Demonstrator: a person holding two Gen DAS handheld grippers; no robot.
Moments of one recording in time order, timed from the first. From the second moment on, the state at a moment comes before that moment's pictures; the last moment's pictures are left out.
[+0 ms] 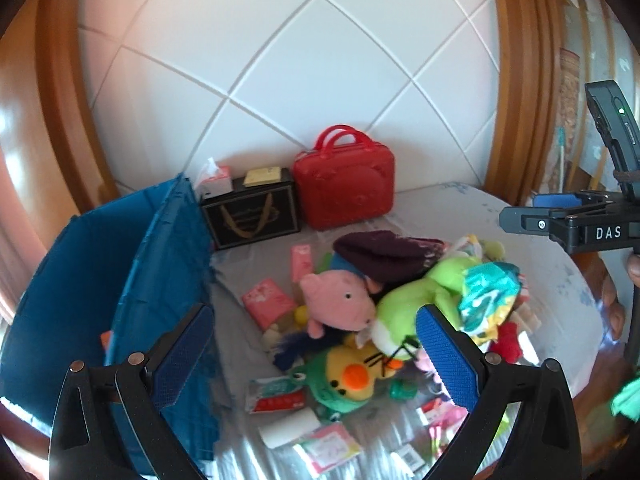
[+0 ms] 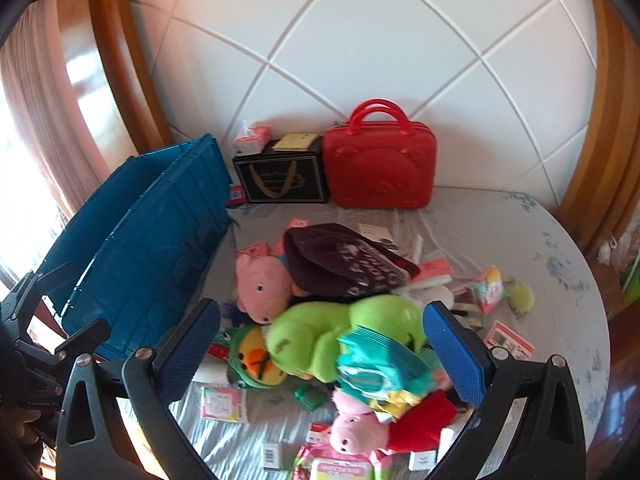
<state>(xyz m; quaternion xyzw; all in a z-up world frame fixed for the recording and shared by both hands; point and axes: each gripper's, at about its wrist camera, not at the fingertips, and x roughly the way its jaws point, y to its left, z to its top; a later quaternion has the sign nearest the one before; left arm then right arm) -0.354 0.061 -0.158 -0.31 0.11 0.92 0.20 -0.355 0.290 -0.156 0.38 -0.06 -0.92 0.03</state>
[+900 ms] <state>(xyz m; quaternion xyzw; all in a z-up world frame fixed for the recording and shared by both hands) -0.393 0.295 -0.303 -0.41 0.13 0.86 0.27 -0.255 0.511 -0.273 0.48 -0.17 -0.86 -0.10</state>
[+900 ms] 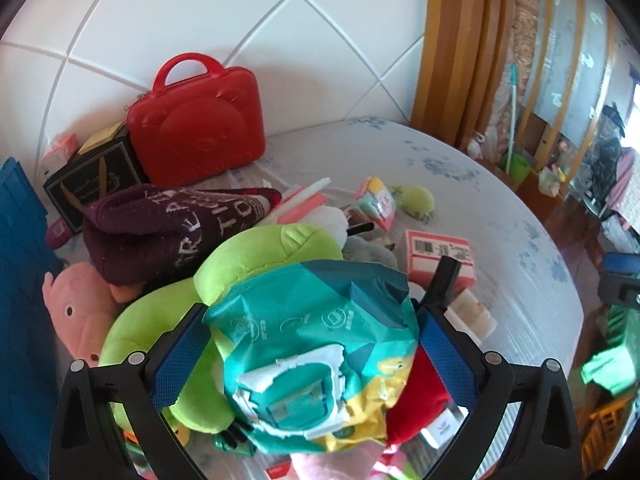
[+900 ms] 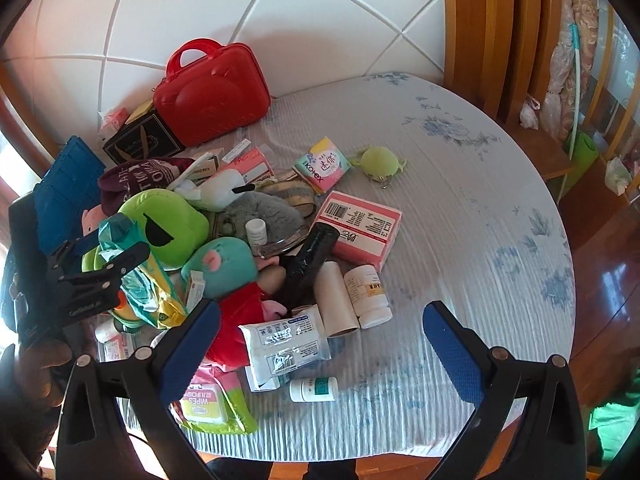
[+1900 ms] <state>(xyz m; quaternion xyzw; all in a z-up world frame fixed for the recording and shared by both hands) -0.379 0.250 -0.247 -0.35 0.11 0.90 0.25 -0.289 0.437 -0.403 0.56 -0.07 -0.82 0.03</state>
